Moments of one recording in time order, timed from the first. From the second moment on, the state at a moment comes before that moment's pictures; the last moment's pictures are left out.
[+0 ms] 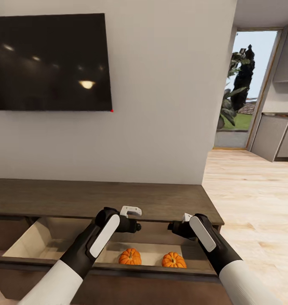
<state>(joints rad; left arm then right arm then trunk) -0.64 -0.05 -0.46 -1.17 0.67 1.05 0.41 -0.64 -0.03 0.27 -0.93 -0.92 0.81 -0.52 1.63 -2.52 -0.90</state>
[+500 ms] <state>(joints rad) -0.64 -0.05 -0.46 -1.17 0.67 1.05 0.41 -0.64 -0.03 0.27 -0.93 -0.92 0.81 -0.52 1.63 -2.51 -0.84</state>
